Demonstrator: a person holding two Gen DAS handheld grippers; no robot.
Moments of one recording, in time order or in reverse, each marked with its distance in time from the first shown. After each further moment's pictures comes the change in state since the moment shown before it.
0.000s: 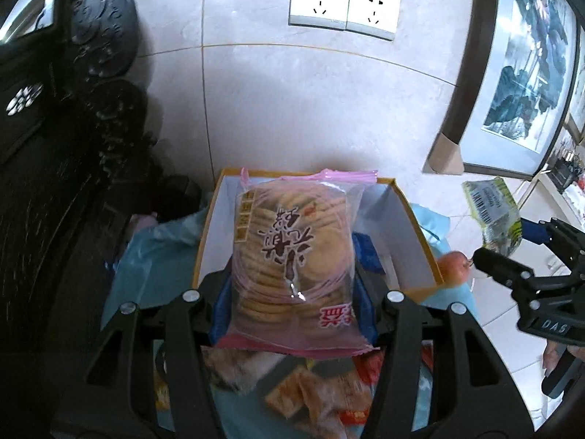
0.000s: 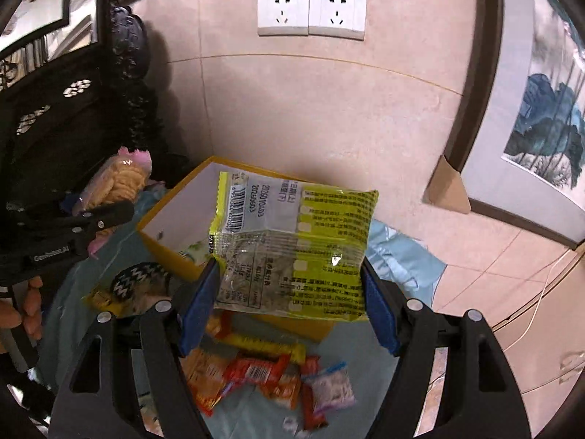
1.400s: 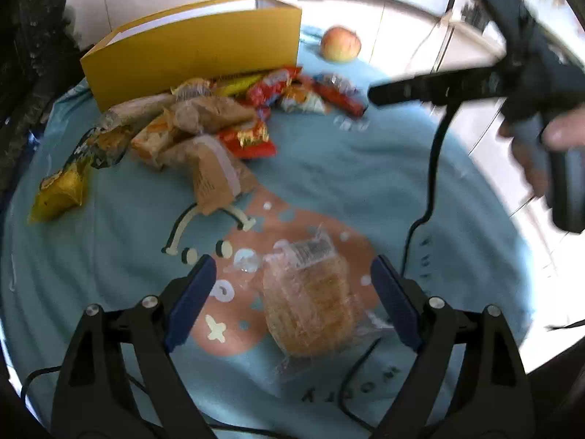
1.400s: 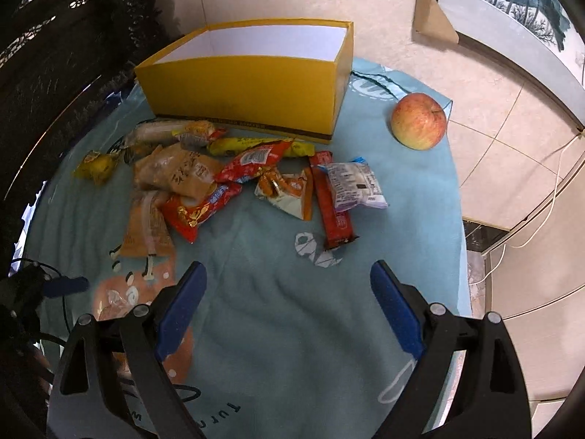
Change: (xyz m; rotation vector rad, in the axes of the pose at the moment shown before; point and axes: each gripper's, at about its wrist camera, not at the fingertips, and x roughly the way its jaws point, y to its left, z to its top) left arm -0.041 -0.082 -0.306 0.285 0.292 -0.184; right arm -0.011 0.019 -0.220 0.093 0.242 0.037
